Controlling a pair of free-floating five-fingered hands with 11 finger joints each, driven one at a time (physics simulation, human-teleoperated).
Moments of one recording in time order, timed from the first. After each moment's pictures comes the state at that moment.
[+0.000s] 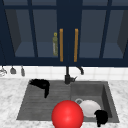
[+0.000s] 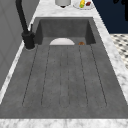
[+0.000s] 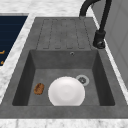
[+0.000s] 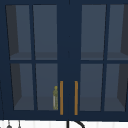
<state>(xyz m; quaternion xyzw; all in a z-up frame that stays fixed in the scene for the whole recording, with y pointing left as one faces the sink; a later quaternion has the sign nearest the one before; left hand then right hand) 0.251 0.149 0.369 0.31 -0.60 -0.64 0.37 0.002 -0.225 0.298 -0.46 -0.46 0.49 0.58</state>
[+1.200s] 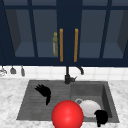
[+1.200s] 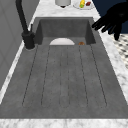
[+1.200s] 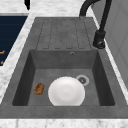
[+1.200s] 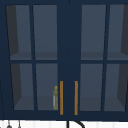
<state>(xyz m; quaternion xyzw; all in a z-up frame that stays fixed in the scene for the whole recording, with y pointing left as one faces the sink) 0.251 0.151 0.276 0.21 -0.65 -0.68 0.27 0.002 -0.225 0.298 -0.46 -0.46 0.49 0.58</state>
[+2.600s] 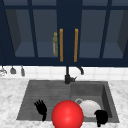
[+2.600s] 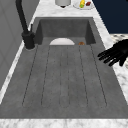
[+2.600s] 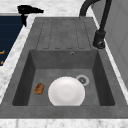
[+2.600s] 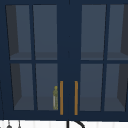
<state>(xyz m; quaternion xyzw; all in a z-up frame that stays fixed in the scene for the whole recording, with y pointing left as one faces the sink) 0.184 0.192 0.136 0.13 -0.68 -0.69 0.18 0.002 -0.225 0.298 -0.46 -0.46 0.49 0.58</state>
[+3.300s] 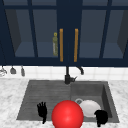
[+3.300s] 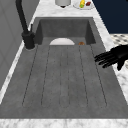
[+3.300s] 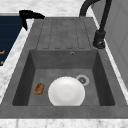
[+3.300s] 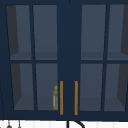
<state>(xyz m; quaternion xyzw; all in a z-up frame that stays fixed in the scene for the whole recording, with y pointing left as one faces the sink) 0.181 0.197 0.104 0.06 -0.70 -0.70 0.12 0.002 -0.225 0.298 -0.46 -0.46 0.49 0.58</state>
